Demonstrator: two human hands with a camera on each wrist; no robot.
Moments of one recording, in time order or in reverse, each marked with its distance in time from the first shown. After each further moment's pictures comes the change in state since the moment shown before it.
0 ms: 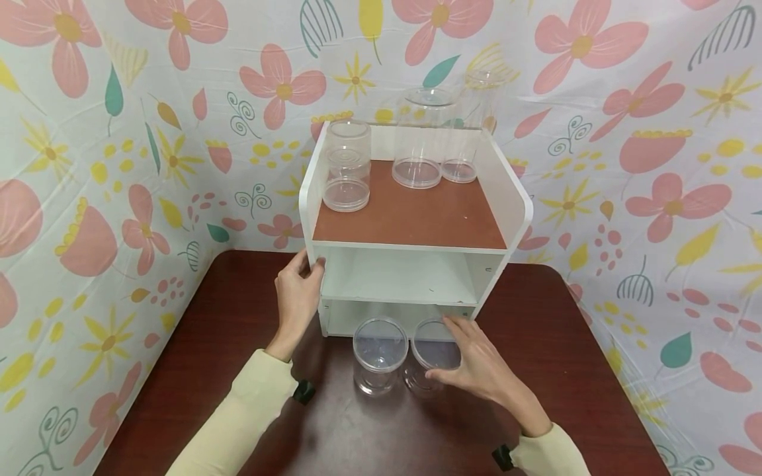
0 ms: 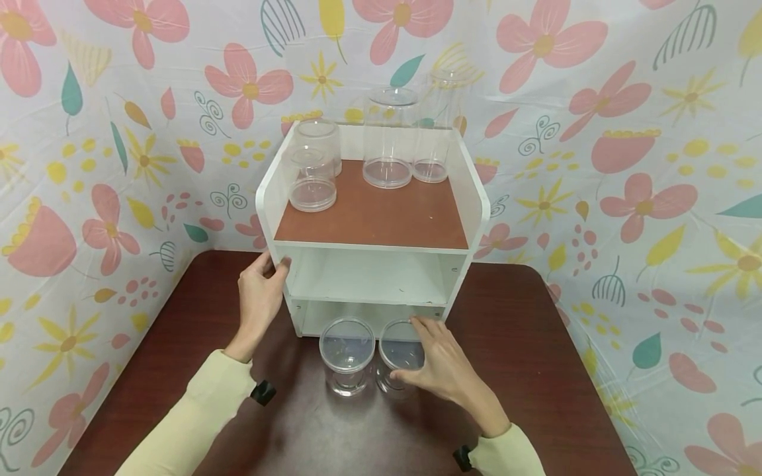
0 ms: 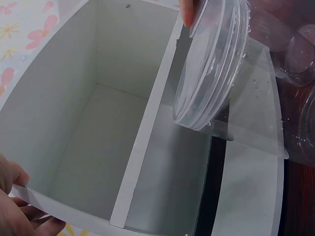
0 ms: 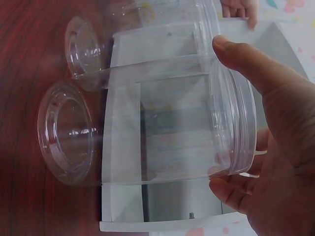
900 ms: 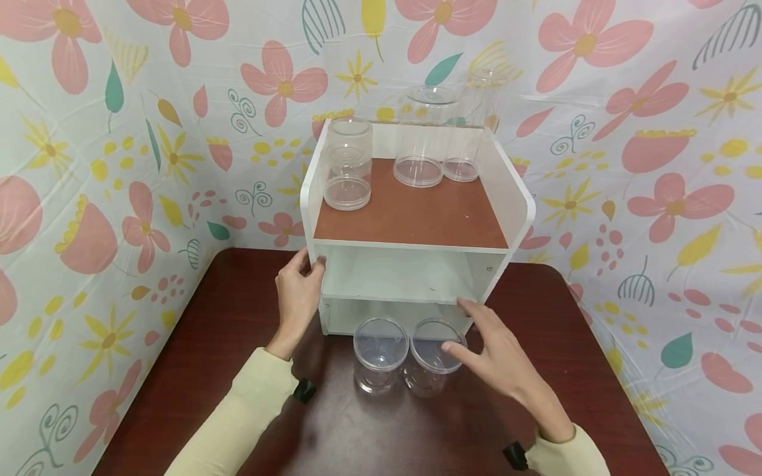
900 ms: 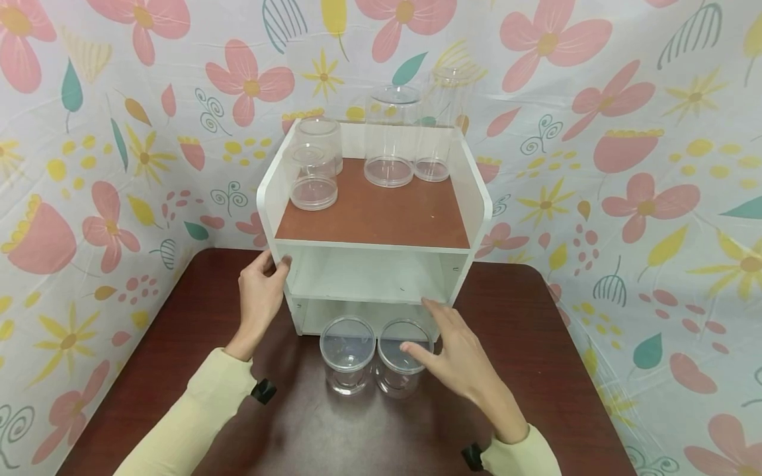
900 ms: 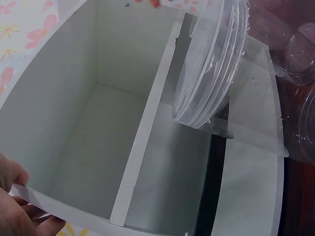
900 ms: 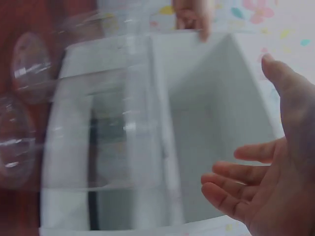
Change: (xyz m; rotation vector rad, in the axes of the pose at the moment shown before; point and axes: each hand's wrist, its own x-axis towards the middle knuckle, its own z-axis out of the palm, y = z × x) left_hand 0.001 0.000 0.000 -0.002 0.004 0.001; right_hand 0.006 -0.024 -0.051 0.099 0.089 0.093
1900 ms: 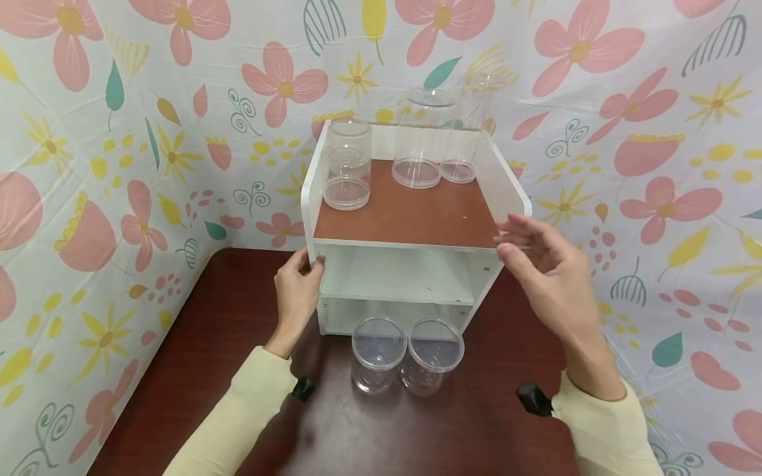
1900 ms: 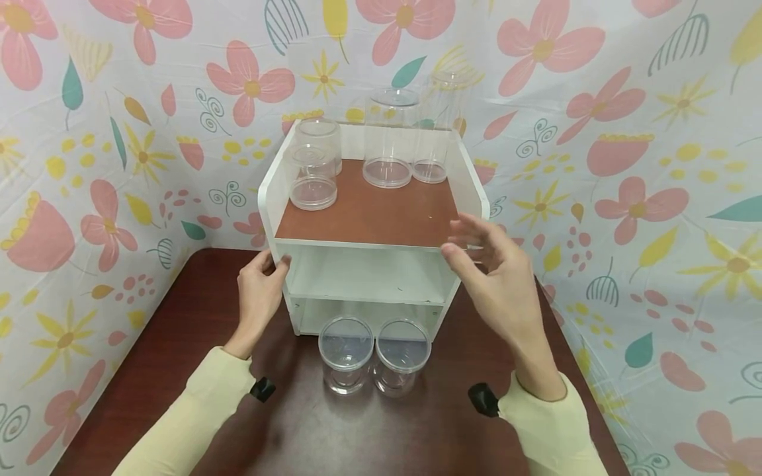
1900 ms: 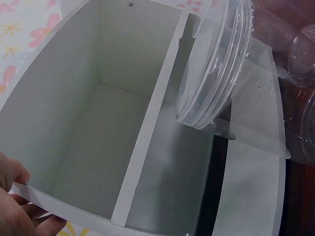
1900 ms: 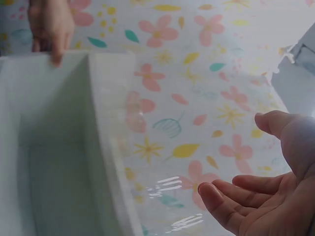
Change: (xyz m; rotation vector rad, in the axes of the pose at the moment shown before) left_hand 0.000 0.000 -0.002 -0.012 -0.007 0.006; right_hand 0.067 -0.072 -0.109 0.616 0.346 -0.012
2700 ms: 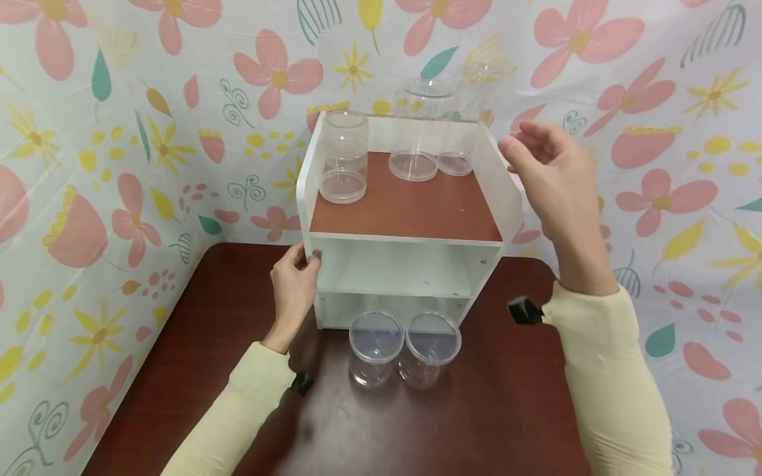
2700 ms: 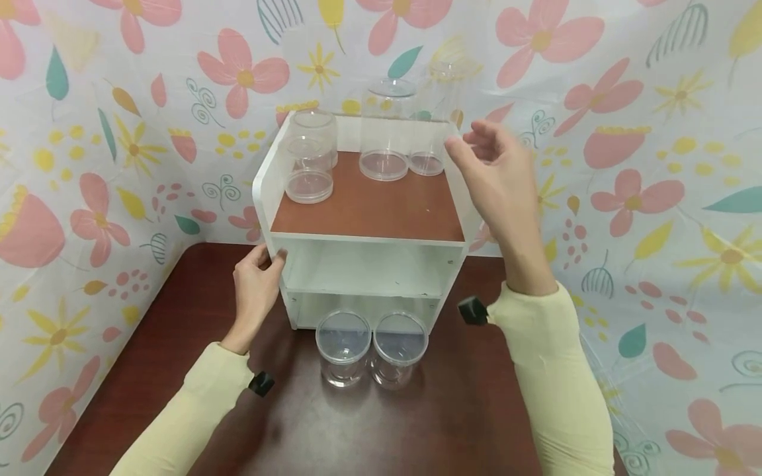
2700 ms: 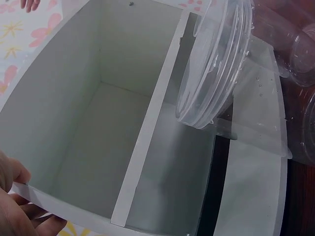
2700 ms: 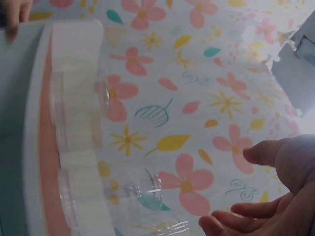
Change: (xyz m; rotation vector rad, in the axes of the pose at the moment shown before) left_hand 0.000 -0.001 0.002 -0.002 0.010 0.003; right_hand 0.100 -0.029 -0.001 -0.248 0.135 0.253
